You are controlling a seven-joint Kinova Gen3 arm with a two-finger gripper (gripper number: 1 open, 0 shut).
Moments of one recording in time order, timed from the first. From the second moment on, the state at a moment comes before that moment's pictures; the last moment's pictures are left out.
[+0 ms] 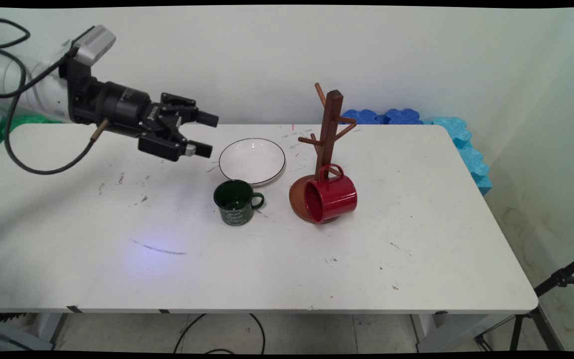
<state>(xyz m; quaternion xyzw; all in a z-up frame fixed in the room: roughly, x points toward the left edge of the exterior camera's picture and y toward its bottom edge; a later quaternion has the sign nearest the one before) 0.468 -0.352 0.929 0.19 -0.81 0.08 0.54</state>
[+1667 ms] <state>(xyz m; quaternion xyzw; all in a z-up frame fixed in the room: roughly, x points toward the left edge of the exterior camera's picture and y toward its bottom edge) 0.281 -0.337 0.880 0.37 -0.81 0.07 0.44</state>
